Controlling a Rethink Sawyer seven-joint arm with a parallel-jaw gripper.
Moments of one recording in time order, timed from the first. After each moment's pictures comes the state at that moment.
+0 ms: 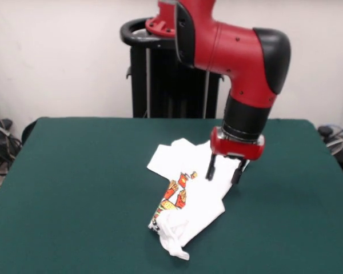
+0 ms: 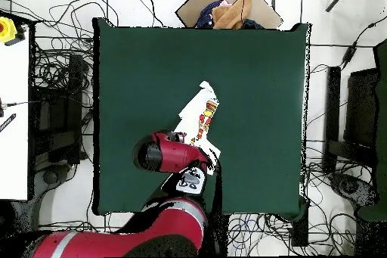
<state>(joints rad) 0.09 -0.40 -0.20 1.80 0.15 0.06 1.58</state>
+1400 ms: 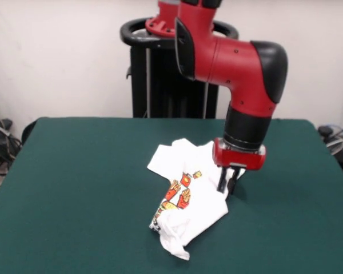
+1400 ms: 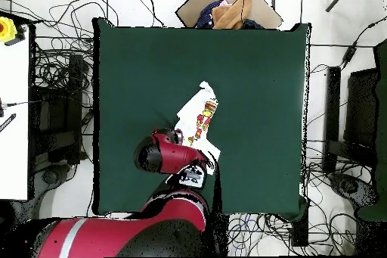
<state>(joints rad) 0.07 -0.36 -0.16 1.81 0.15 -0.07 1.58</state>
